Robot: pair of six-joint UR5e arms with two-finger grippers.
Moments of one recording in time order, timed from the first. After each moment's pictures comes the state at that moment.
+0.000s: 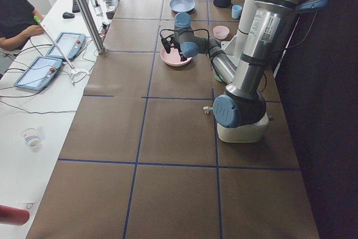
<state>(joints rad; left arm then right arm) -0.69 -1.89 -1.96 -1.89 -2.07 -1.70 1.11 -1.77 1.49 -0.61 2.29 0.87</state>
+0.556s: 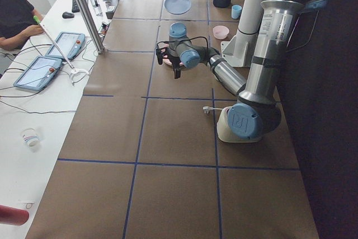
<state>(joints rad) -0.83 -1.72 -2.00 -1.78 -2.12 -1.19 1.10 -1.72 1.65 -0.62 2.33 1.05</state>
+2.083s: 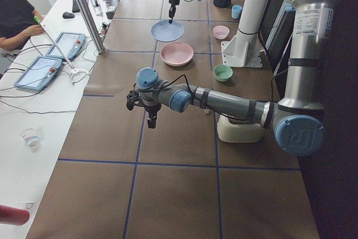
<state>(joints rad) -1.28 -1.60 -1.73 -1.78 -2.38 -0.44 0.65 -1.15 1.76 -1.03 1.94 1.44</state>
